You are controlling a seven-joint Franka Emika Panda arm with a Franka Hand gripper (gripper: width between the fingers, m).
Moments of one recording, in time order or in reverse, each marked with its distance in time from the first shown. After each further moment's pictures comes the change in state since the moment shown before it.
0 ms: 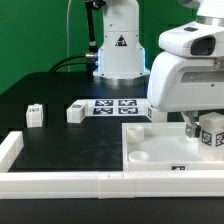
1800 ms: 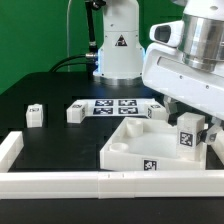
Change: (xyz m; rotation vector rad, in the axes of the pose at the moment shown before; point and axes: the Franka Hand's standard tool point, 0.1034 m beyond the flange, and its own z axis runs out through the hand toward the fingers) arm -0.015 0.023 0.001 -0.069 -0.014 1.212
